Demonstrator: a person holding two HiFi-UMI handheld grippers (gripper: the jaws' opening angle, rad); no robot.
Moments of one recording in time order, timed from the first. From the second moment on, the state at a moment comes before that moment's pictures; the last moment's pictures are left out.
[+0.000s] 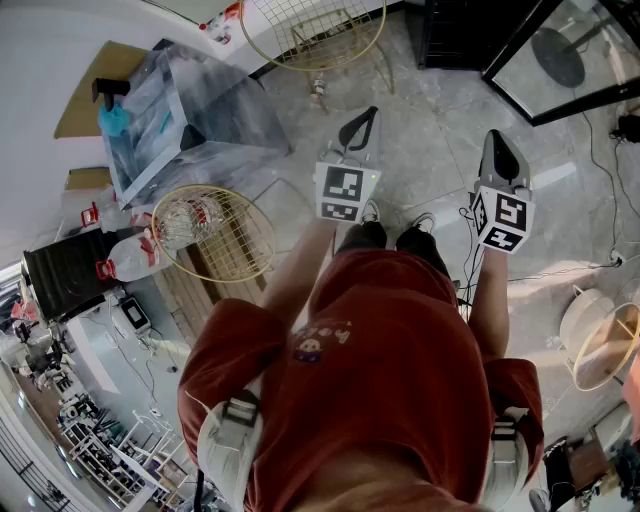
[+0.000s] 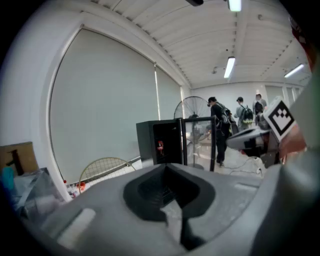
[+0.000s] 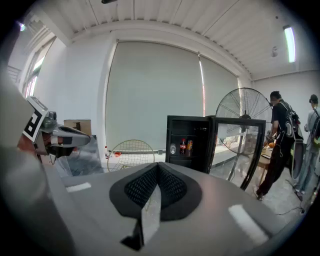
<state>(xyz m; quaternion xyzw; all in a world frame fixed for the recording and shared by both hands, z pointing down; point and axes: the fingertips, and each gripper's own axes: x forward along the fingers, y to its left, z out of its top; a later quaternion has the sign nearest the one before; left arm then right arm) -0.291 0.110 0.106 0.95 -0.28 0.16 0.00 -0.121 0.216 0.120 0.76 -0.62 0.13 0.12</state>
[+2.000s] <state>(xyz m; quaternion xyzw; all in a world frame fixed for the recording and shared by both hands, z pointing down) -0.296 0.038 0.101 0.97 -0.20 0.14 -0.01 -0.136 0.190 0.116 0.82 -0.54 0.14 0.08</state>
